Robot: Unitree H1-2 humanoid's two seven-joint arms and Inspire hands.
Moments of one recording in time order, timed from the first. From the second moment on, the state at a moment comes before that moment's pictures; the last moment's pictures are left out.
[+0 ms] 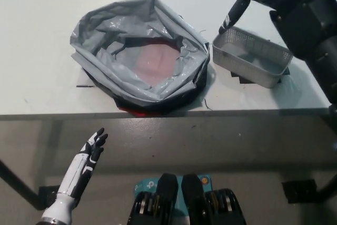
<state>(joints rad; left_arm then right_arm) -0.06 0.21 -0.05 0.14 0.08 -0.20 -0.09 -1.35 -0.24 0.45 0.98 -0.46 0.42 0.54</state>
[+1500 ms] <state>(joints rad) -0.05 0.21 -0.05 0.13 0.09 -0.21 -0.10 -1.32 -0.26 0.55 1.20 -0.51 0.37 0.56</state>
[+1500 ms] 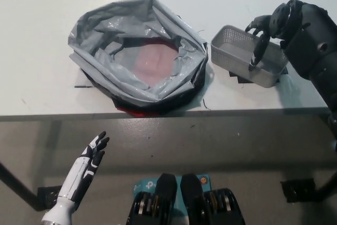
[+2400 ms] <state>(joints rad) -0.06 0.21 -0.05 0.13 0.10 -0.23 -0.10 -1.31 -0.22 0.53 1.33 -0.51 0.29 0.49</state>
